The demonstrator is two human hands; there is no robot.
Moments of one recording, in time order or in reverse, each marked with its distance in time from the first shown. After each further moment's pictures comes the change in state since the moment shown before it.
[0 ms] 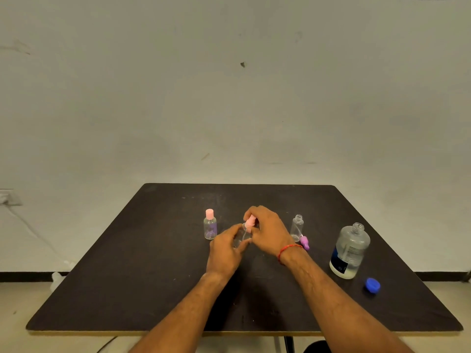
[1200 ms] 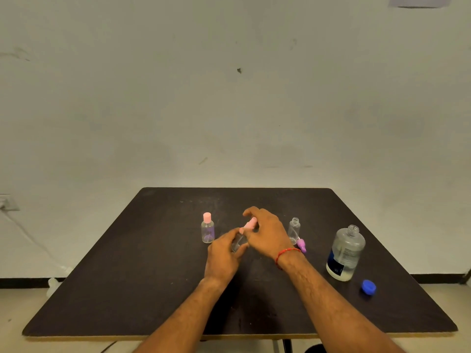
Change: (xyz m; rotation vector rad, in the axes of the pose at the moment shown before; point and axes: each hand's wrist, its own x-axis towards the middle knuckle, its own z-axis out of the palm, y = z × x) left_hand -0.003 0.000 0.003 0.013 0.011 -0.014; right_hand -0.007 -0.009 -0.009 0.021 0.026 0.076
